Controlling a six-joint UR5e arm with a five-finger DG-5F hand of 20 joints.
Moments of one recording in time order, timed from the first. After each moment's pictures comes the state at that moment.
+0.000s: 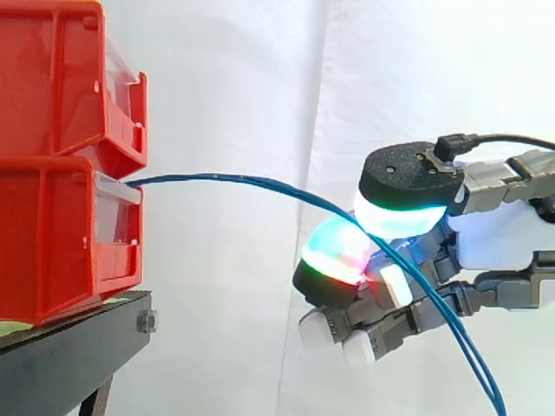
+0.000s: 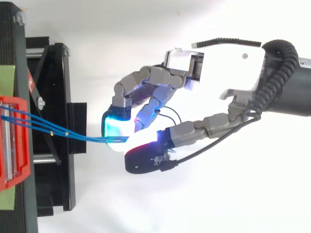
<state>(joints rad) 0.12 -2.19 -1.35 -2.74 -1.31 -0.21</state>
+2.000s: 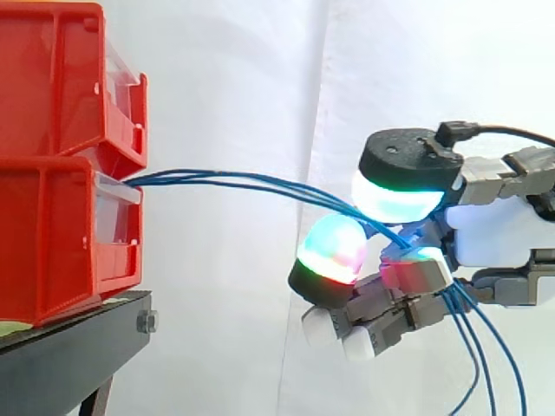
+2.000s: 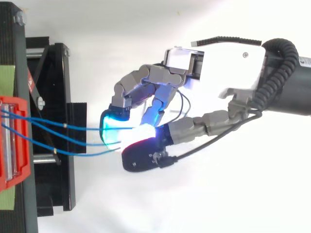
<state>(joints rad) 0.12 -2.19 -1.35 -2.73 -1.31 -0.22</state>
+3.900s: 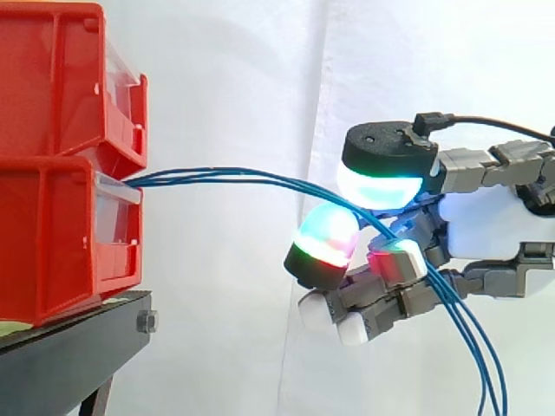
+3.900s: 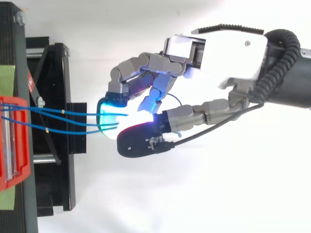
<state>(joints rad) 0.11 -2.19 -1.35 -2.70 -1.30 -0.22</state>
